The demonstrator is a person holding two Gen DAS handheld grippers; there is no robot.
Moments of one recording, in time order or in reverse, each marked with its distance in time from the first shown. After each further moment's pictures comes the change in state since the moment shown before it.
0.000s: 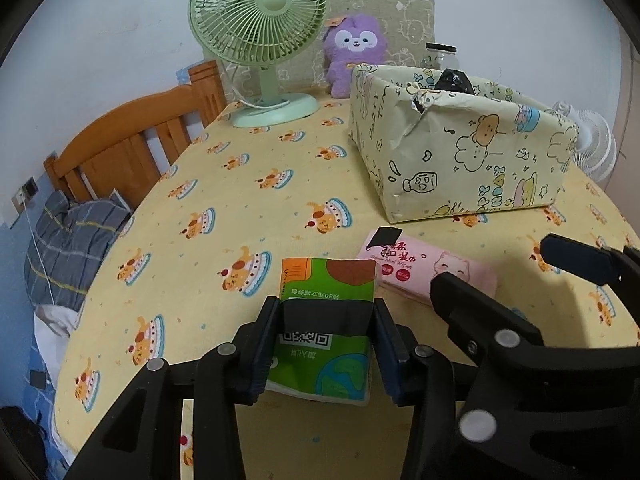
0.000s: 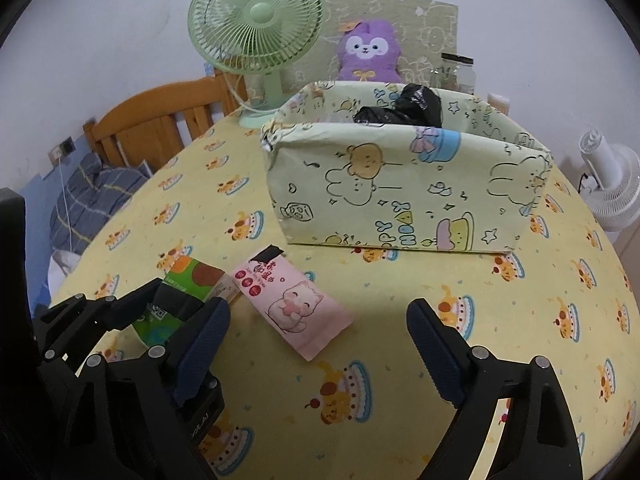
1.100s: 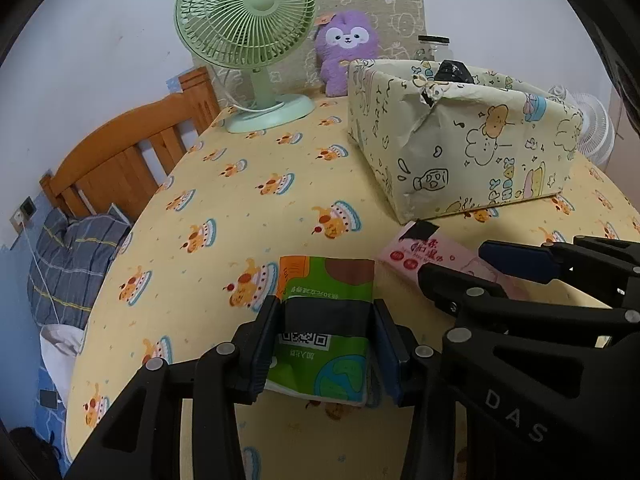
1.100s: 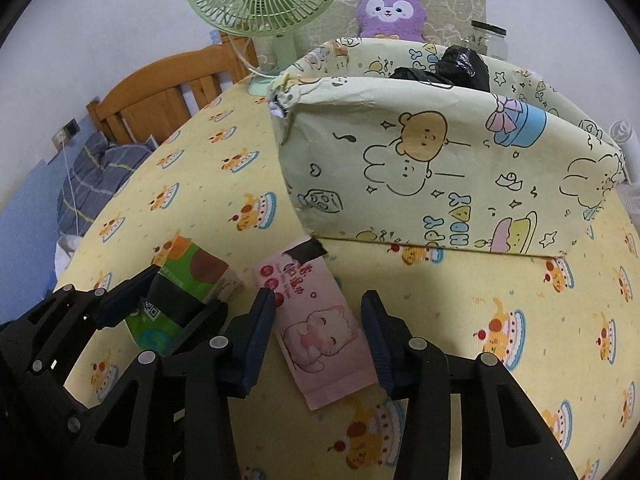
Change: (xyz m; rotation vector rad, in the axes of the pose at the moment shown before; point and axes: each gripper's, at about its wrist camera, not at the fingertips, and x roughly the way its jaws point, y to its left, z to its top) left arm 0.008 0.008 0.003 0.057 0.003 0.005; right arm 0.036 0.007 0.011 -0.004 0.117 0.072
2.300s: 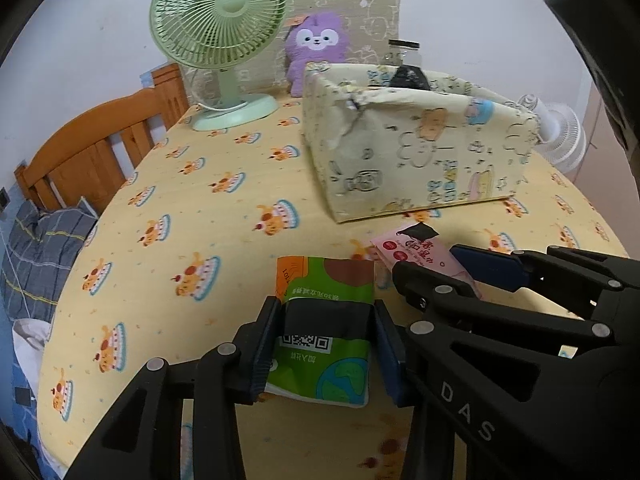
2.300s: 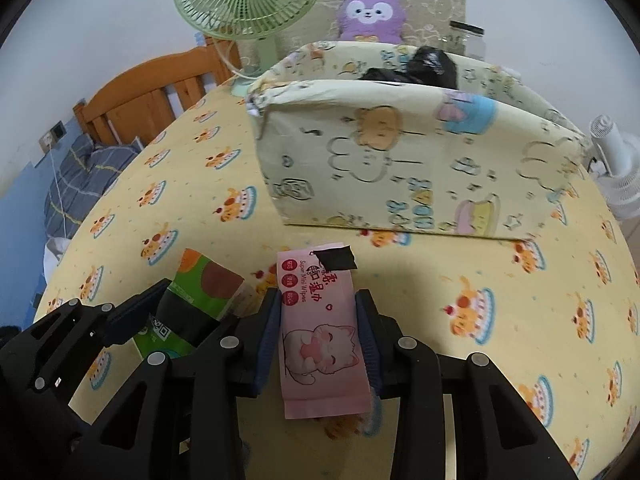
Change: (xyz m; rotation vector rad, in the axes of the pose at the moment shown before) left arm -0.011 -0.025 0.000 -0.022 0.005 -0.140; right arm -0.018 -0.013 -0.009 0.039 -0.007 -0.072
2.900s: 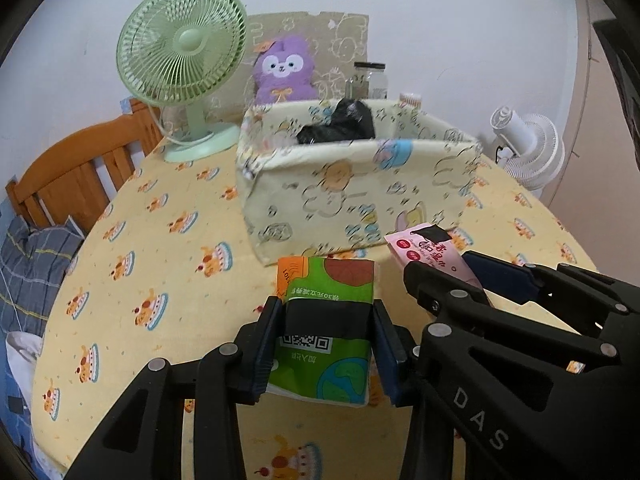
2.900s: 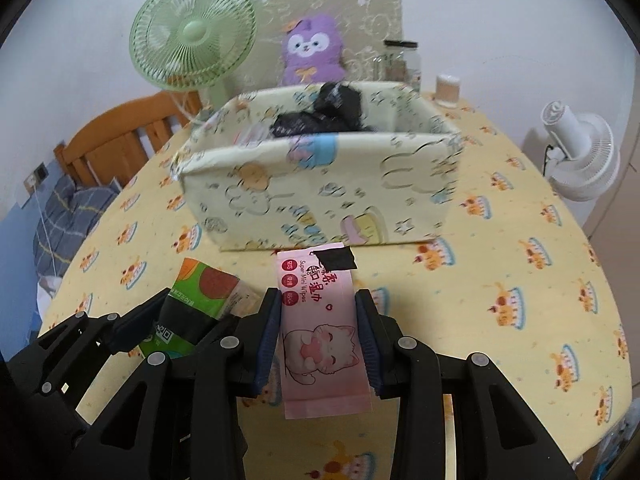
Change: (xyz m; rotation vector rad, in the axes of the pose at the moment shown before) left arm -0.022 -0.051 0.025 0.016 -0.060 -0.036; right arm -0.050 -0.053 -0.004 0.098 -0.104 -0.063
